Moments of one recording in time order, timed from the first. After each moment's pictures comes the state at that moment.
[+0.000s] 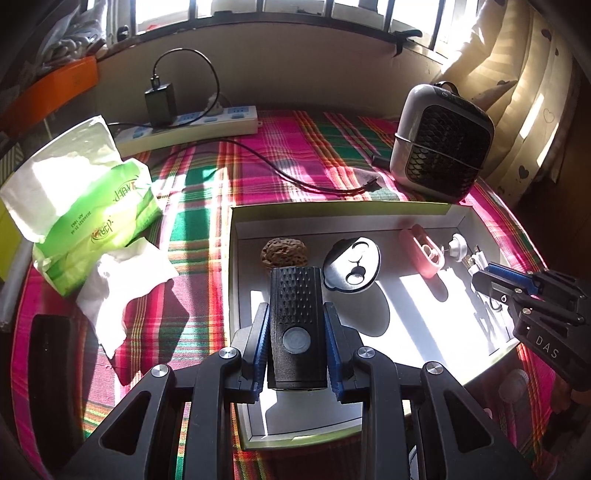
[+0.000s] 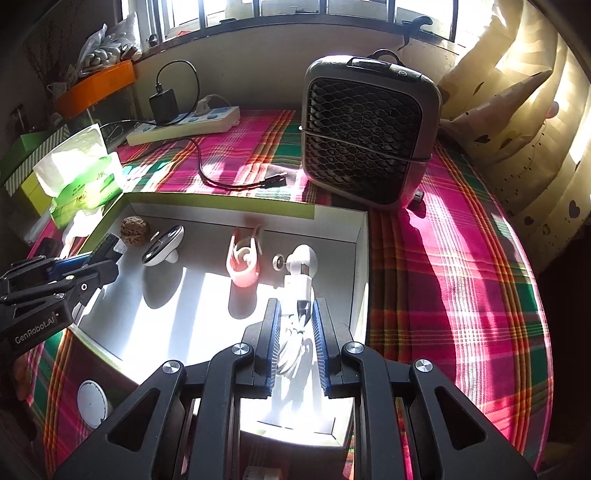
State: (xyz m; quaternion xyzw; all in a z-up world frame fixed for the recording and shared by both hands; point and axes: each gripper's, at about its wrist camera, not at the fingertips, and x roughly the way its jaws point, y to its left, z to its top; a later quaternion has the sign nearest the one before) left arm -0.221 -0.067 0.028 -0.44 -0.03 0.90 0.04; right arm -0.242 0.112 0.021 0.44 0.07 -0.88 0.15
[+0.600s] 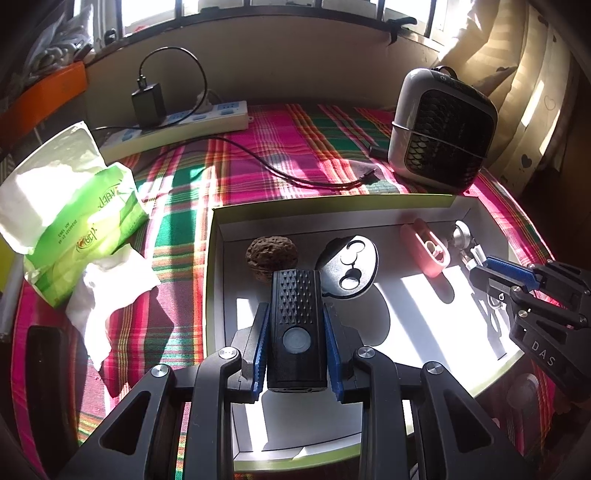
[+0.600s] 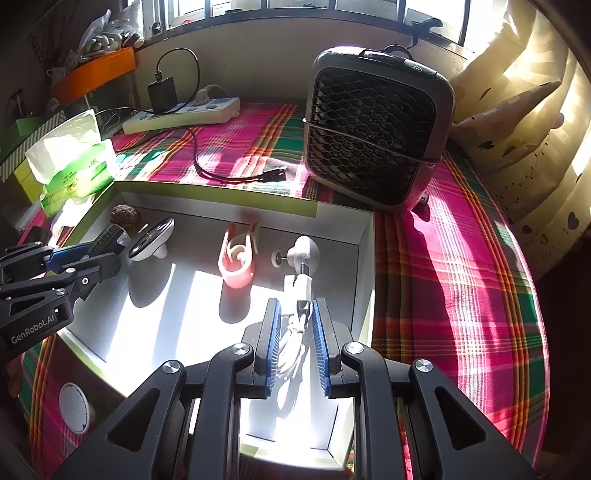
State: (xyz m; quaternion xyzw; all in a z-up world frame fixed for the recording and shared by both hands) left arm -0.233 -0.055 0.021 -0.45 -0.01 0.89 0.04; right arm -0.247 0.103 0.014 0.43 0.10 -0.88 0.14
